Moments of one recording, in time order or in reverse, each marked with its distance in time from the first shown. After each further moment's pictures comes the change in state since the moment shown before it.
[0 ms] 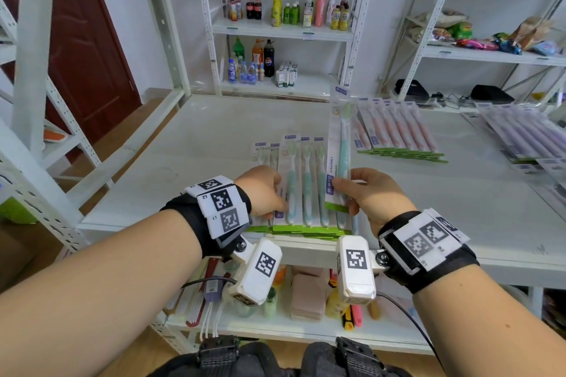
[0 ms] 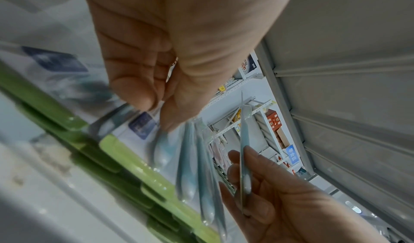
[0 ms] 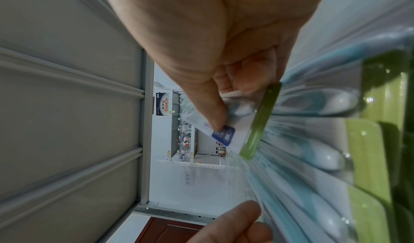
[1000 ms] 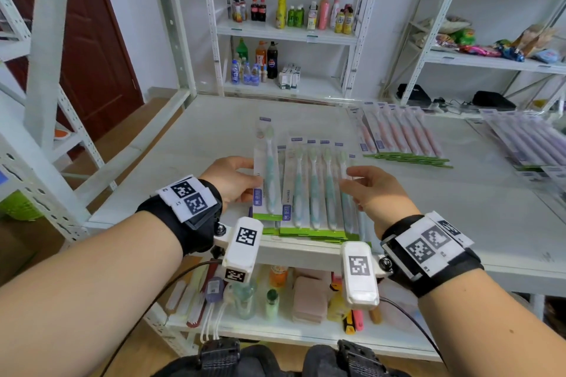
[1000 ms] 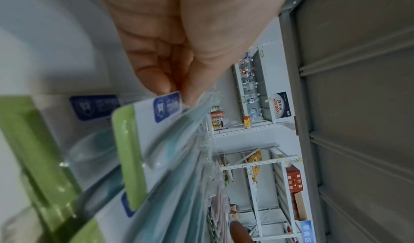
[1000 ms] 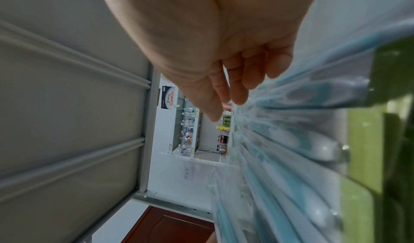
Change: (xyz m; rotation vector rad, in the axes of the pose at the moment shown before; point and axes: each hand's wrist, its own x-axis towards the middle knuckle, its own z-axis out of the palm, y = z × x) left_hand -0.004 -0.042 -0.016 -0.900 0.192 -0.136; right_hand 0.001 -0.003 0.006 -0.118 0.060 -0.062
